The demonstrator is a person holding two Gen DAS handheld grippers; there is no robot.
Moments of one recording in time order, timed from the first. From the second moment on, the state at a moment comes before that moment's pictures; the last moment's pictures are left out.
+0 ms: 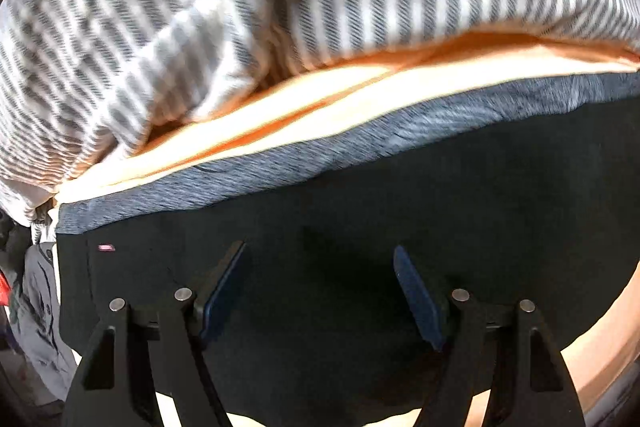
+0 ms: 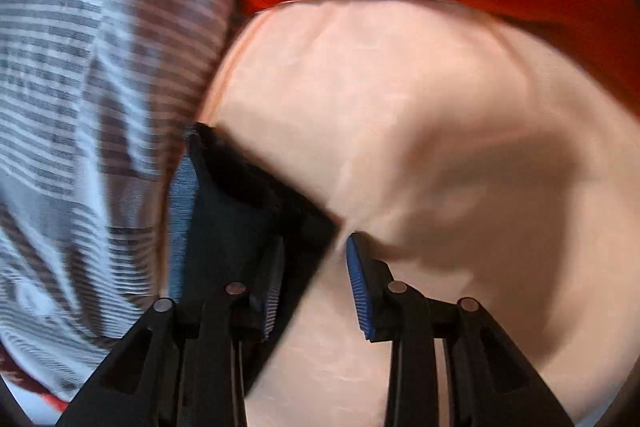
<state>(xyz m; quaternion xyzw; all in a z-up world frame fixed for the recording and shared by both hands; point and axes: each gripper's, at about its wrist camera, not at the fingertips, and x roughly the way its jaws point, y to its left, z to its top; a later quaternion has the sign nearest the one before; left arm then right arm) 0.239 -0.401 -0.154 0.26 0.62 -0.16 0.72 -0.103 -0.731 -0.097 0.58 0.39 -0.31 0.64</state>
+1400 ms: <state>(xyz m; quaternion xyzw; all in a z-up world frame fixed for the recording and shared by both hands) 0.203 -0.404 -0.169 0.25 0.62 -0.15 0.72 -0.102 -0.727 -0.074 0.56 0.39 -0.27 0.68</state>
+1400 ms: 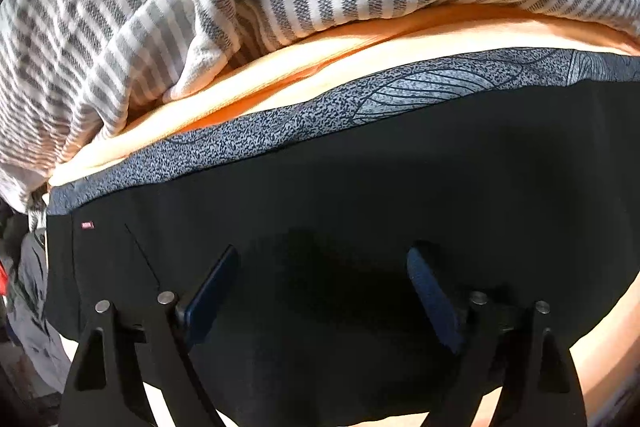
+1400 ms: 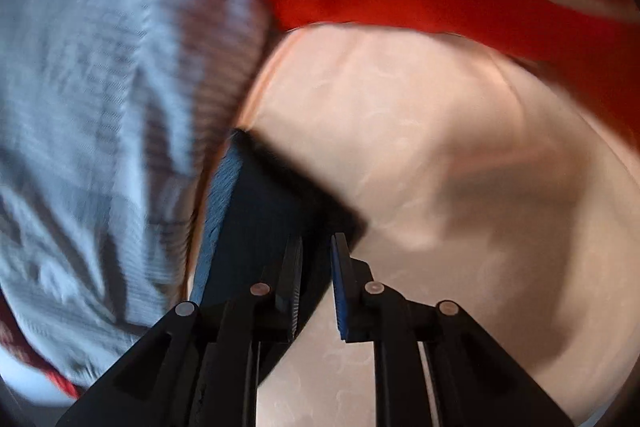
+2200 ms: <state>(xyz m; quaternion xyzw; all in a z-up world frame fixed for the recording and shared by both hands) 0.203 -0.400 -0.158 0.26 0.62 -0.16 0.73 -0.088 -0.710 -0.105 0.59 0.43 -0.26 0.64</state>
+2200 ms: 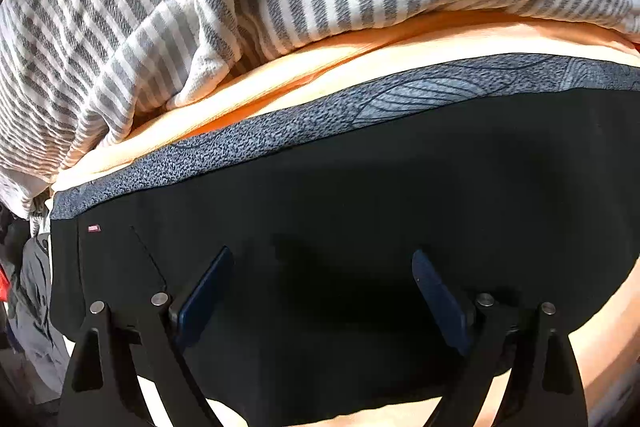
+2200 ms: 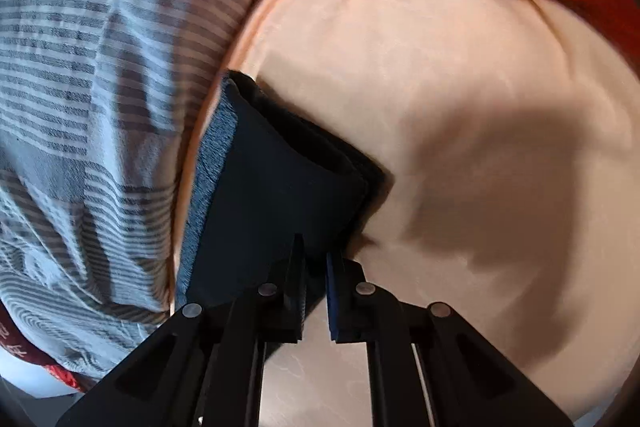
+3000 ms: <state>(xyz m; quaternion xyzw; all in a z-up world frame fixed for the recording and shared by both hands) 0.259 -0.431 -0.169 0.20 0.58 -0.13 0.78 -0.007 -0.722 -0.096 0.36 0.52 -0.27 0.73</state>
